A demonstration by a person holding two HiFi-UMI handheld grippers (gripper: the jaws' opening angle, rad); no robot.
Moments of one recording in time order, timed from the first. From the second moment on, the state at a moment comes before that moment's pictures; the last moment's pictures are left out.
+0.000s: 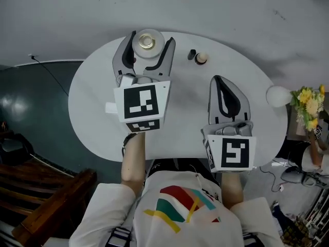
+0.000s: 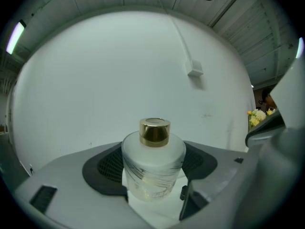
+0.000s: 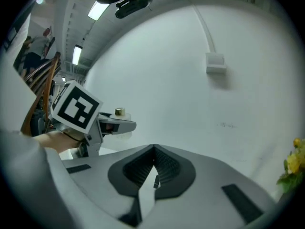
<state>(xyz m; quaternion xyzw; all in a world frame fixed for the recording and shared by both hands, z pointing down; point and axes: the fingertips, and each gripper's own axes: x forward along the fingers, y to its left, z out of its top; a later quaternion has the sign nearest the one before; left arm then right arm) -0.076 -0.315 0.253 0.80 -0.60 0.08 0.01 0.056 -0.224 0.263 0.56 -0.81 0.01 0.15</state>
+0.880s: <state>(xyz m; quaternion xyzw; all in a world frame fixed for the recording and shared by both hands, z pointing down) -0.042 -0.143 0.124 0.79 -0.60 0.01 -0.07 0.059 -0.146 0.149 0.53 -0.84 -0.06 0.01</state>
